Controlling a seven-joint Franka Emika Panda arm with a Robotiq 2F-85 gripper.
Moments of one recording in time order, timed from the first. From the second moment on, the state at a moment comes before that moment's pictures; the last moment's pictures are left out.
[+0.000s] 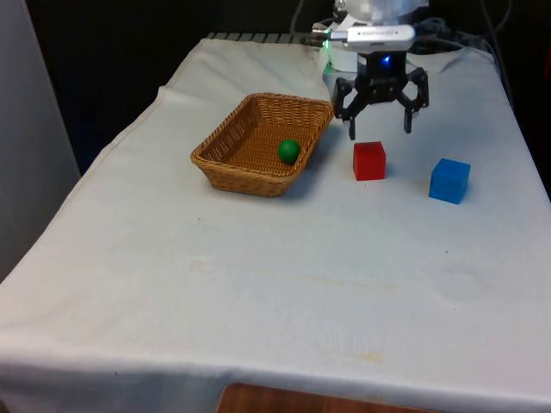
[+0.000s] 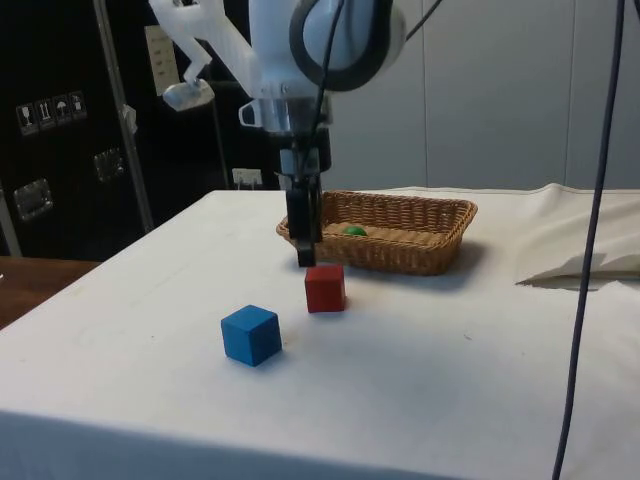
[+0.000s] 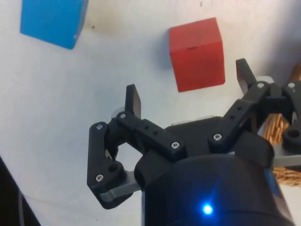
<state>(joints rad) 0.13 0.22 -0.03 -2.37 0.09 2.60 -0.21</state>
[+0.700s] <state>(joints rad) 0.13 0.29 -0.03 -2.39 0.09 2.69 -0.22</state>
